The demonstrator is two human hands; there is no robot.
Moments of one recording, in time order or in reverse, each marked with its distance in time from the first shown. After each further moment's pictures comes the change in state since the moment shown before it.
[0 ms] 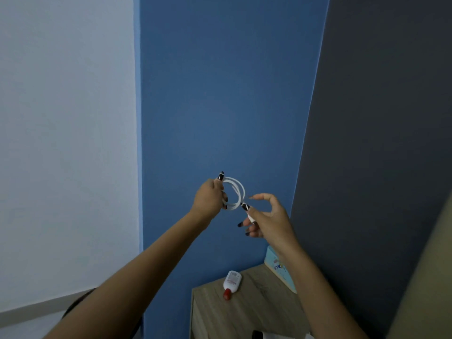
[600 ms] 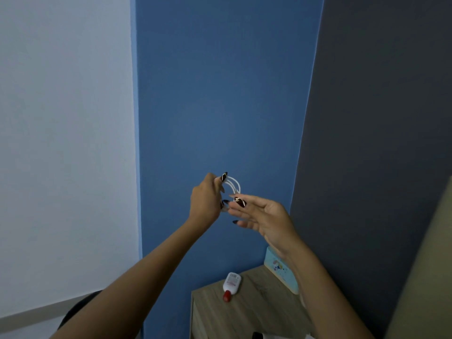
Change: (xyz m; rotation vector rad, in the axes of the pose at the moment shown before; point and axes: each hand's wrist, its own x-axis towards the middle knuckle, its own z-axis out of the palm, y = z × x) left_hand 0.000 -0.006 0.000 0.322 0.165 0.313; right_hand -0.009 -0.017 -0.003 0.244 -0.280 -0.103
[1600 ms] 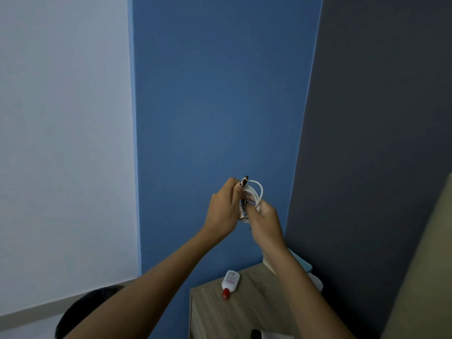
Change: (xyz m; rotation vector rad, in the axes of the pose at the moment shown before) left_hand -0.029 0.018 0.026 -0.220 -0.122 0.114; right_hand 0.014 0.035 0.004 -0.432 0.389 -0.061
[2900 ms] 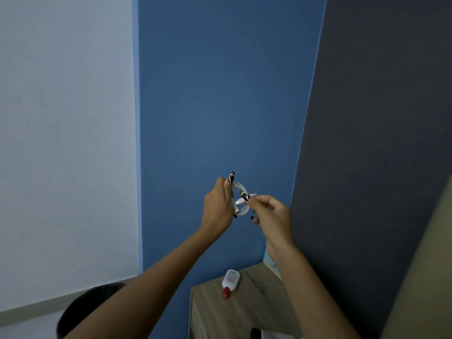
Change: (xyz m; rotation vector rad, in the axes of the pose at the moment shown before) left_hand 0.001 -0.011 -0.003 0.086 0.126 -0.055; right_hand -0.005 -0.014 -0.009 0.273 0.124 0.164
